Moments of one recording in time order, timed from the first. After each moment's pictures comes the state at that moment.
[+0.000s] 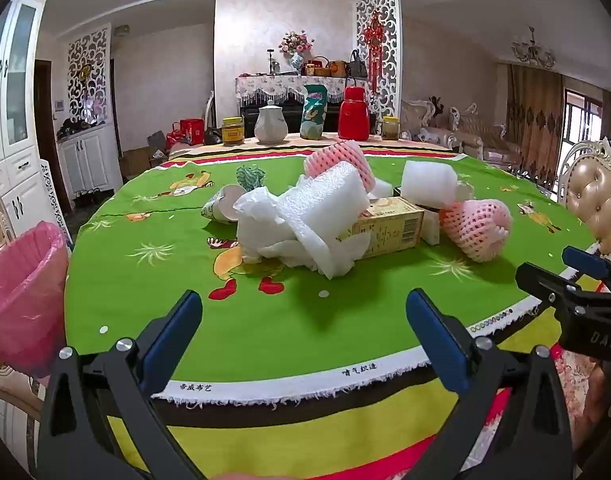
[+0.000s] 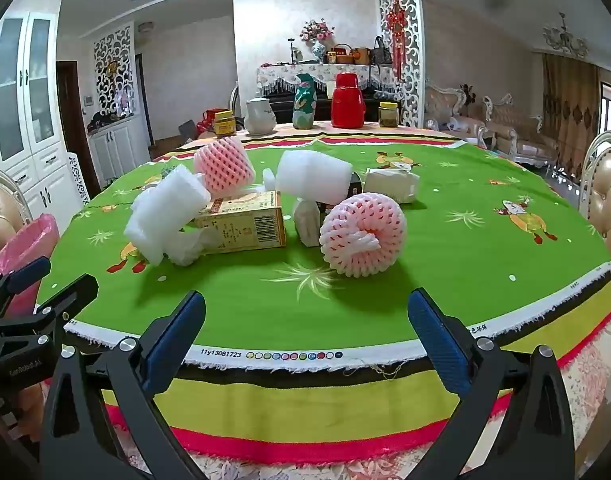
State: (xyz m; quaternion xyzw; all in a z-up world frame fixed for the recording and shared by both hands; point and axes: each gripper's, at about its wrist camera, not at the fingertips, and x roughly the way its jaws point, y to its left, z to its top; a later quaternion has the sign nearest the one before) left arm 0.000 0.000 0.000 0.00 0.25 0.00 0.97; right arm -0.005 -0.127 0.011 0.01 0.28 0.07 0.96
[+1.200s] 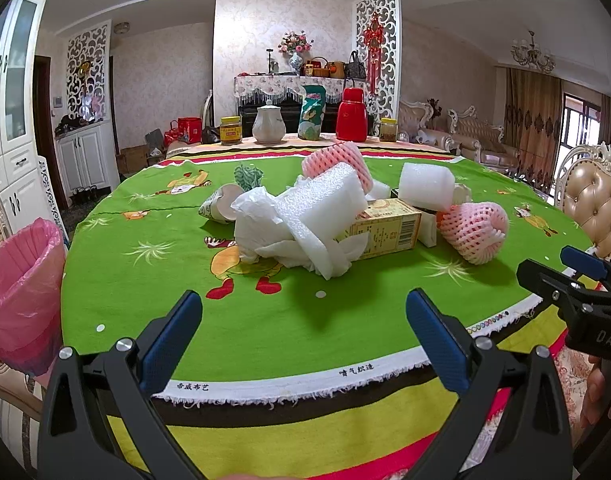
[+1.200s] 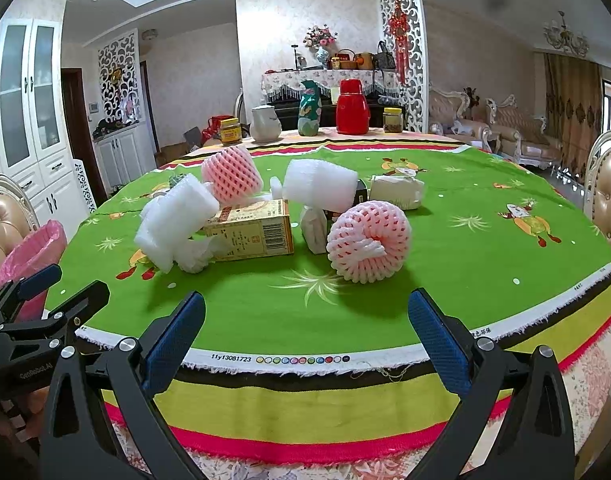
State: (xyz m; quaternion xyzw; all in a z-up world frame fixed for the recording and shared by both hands) left arm -0.003 0.000 0.005 0.00 0.25 0.00 0.97; right arm -0.008 -0.126 0.016 0.02 0.27 0.08 0.96
